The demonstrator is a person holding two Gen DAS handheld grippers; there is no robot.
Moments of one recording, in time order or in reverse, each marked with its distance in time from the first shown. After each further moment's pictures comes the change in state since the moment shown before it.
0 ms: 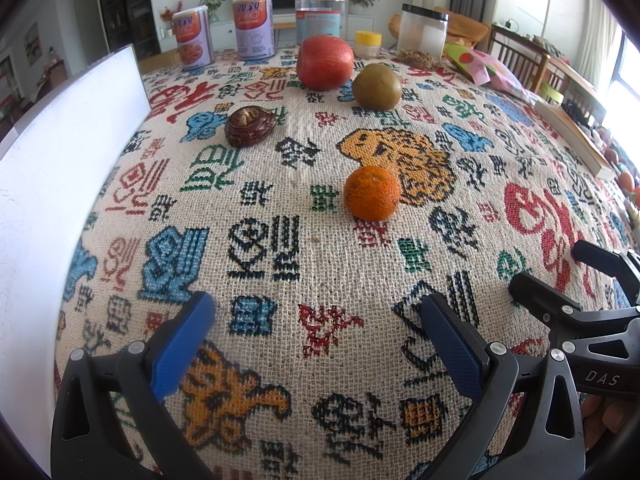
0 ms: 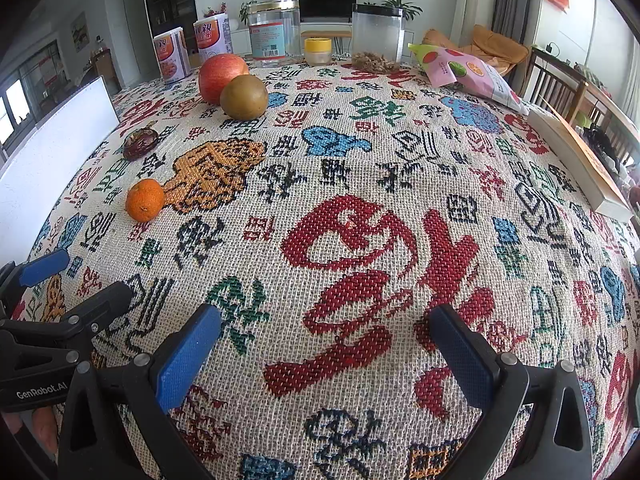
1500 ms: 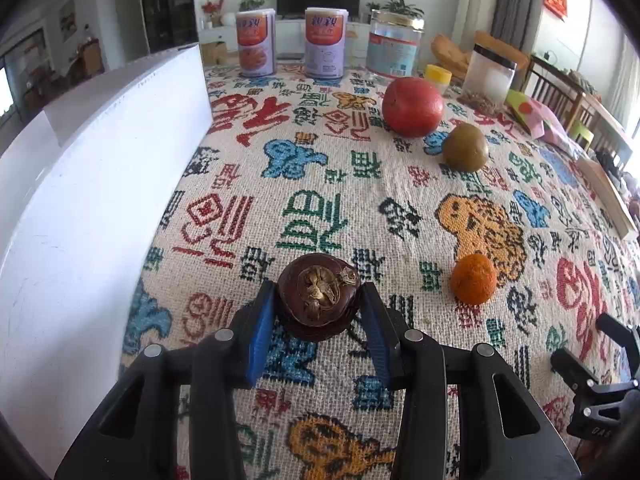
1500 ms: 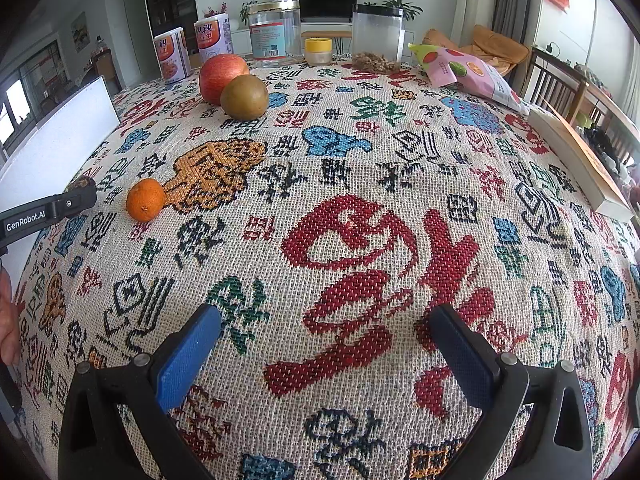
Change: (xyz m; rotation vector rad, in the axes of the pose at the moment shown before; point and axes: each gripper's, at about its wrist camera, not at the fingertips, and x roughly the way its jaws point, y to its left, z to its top) left arm 0.004 0.064 0.034 -0.116 -0.022 0.071; right arm 0.000 0.000 0.000 0.001 0.000 0.001
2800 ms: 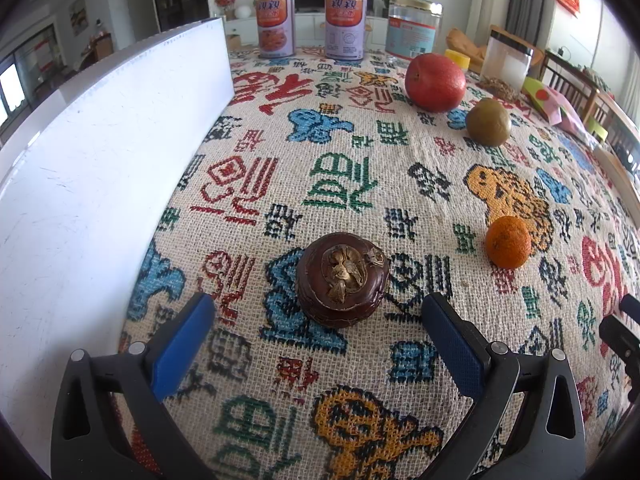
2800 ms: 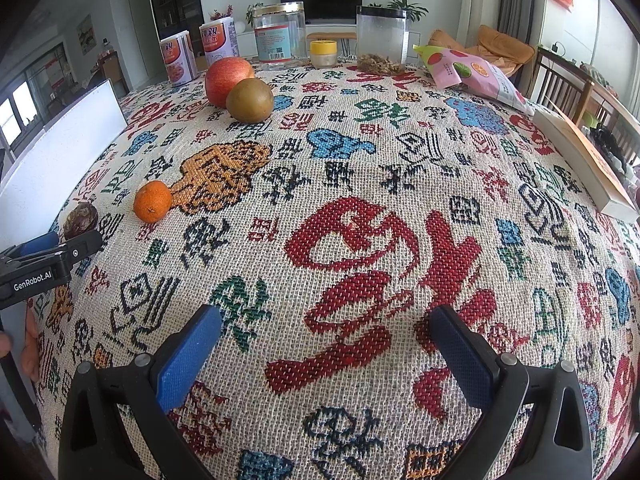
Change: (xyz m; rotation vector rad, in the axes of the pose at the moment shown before) left arm 0.011 0.008 -0.022 -0.022 0.020 0.053; right arm -0.005 -0.011 0.000 0.032 -0.026 0.076
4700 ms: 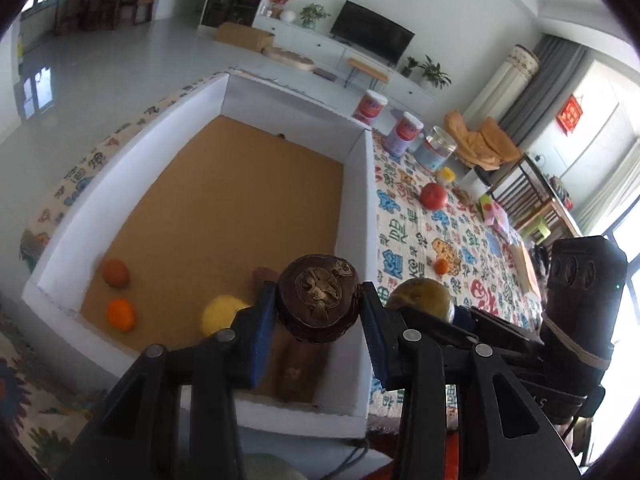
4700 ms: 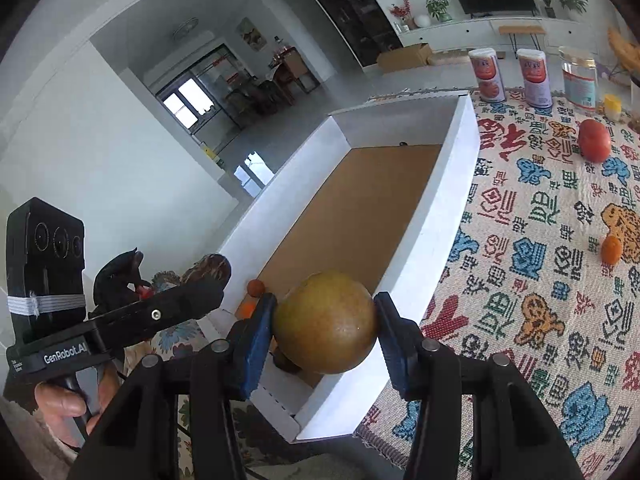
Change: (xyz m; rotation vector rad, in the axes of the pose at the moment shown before) left arm -0.239 0.249 -0.042 -0.348 -0.030 -0.221; right arm -0.138 0.318 0.014 -0.178 0.082 0.718
